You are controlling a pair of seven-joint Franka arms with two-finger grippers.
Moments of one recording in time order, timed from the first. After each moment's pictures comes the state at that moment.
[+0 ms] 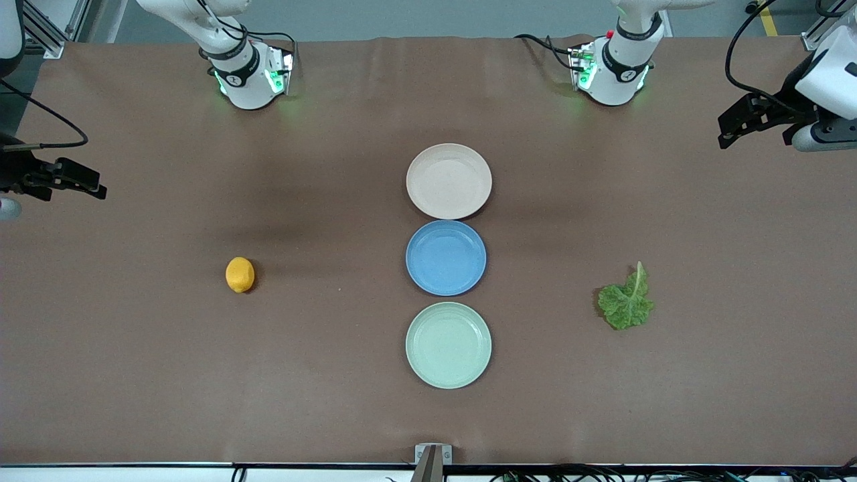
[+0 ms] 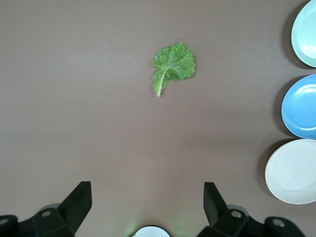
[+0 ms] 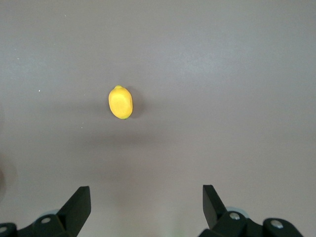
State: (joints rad) left arm 0.01 -0.10 -0.12 -1.60 0.03 1.47 -0.12; right arm -0.01 0.02 -0.09 -1.64 0.02 1.59 -0.12
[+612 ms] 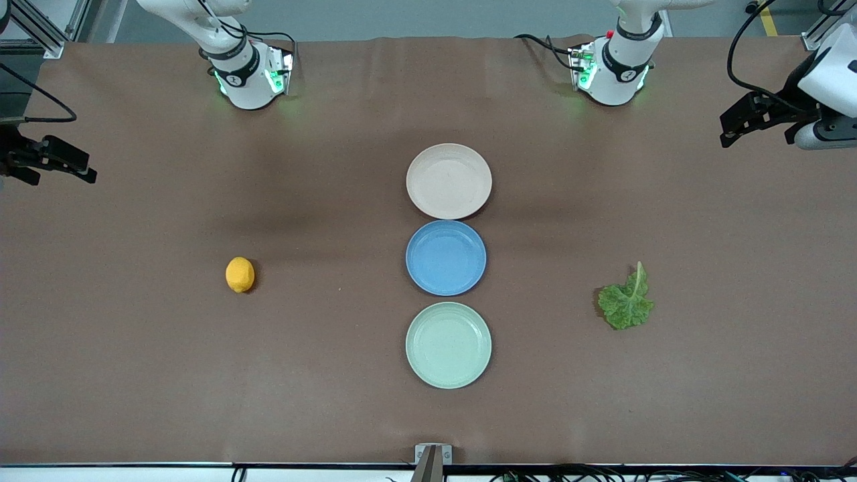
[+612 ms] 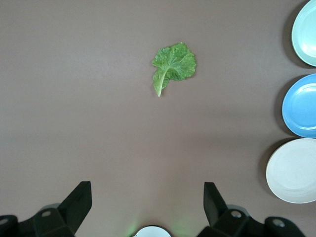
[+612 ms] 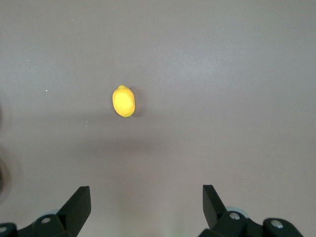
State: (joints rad) left arm 0.01 -0.10 -0.12 -1.60 0.03 1.47 -0.12; right arm -0.01 -0.04 -0.09 -1.66 0.02 1.58 -0.12
